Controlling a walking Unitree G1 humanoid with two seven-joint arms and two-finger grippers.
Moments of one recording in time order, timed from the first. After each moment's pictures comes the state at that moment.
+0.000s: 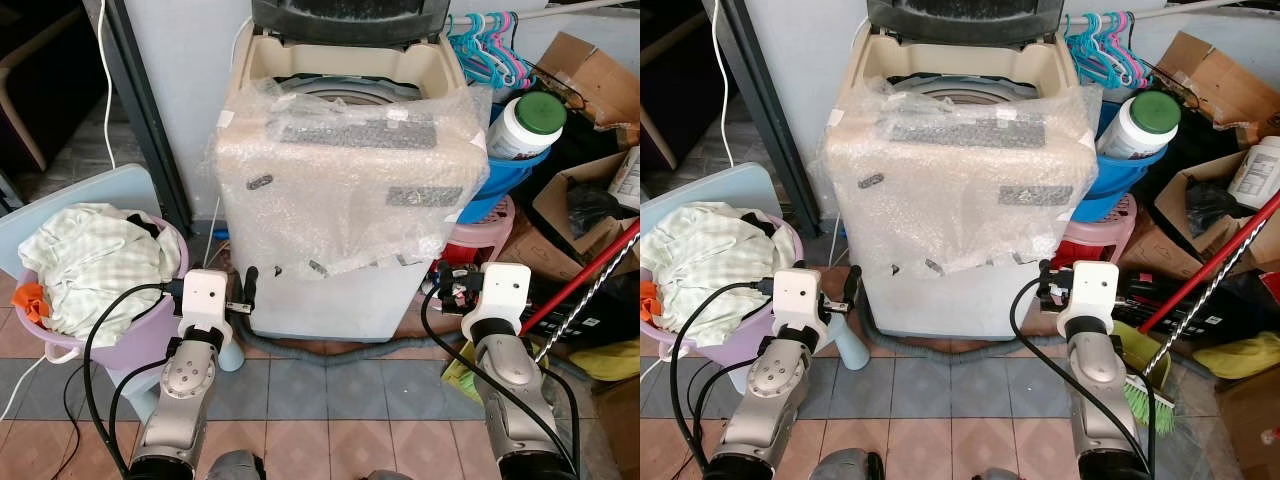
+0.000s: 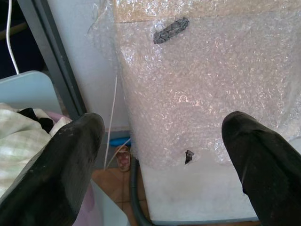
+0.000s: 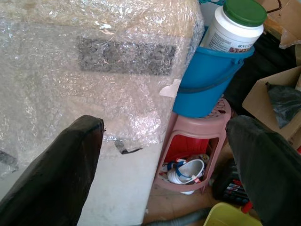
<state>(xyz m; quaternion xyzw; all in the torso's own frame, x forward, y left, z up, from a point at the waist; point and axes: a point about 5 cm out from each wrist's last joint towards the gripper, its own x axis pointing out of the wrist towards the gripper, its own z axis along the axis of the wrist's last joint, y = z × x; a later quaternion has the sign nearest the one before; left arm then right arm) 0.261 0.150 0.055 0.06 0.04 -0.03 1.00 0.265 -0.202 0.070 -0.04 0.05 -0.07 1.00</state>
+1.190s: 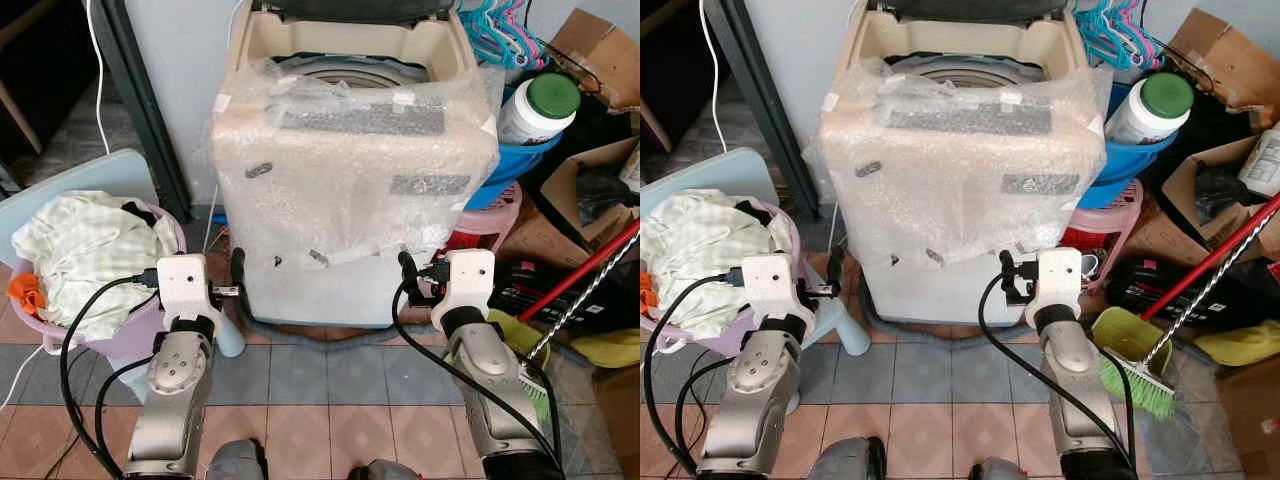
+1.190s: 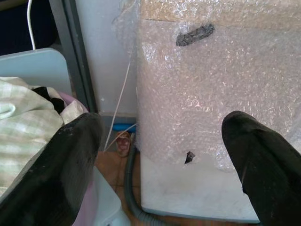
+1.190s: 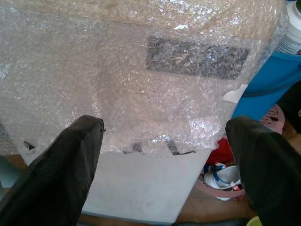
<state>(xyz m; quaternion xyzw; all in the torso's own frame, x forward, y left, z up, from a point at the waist) 0.255 0.152 0.094 0.00 0.05 0.01 1.00 0.269 -0.161 0.089 -0.03 0.04 0.02 1.00</state>
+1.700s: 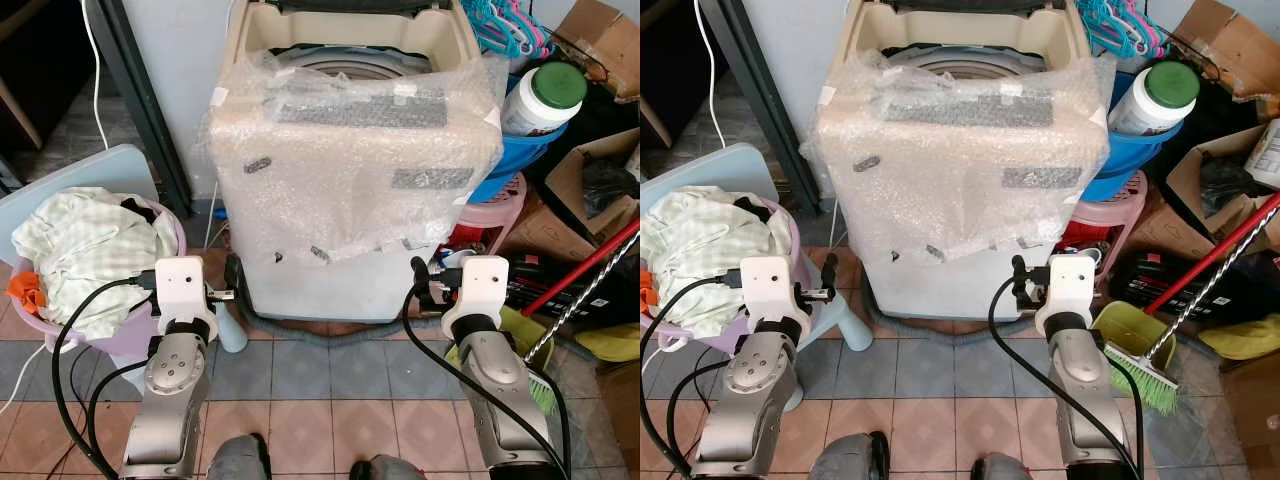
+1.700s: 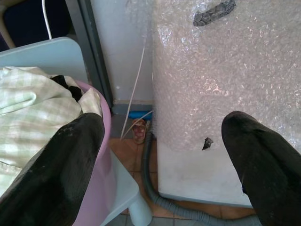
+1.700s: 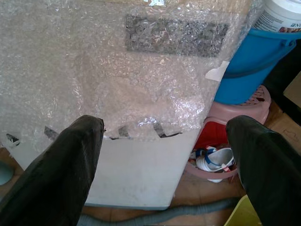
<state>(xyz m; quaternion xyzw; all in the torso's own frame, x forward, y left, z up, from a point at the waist) 0.251 0.155 0.093 0.02 0.07 0.04 1.00 0.259 -0.172 0.084 -0.02 0.06 -0.01 1.00</state>
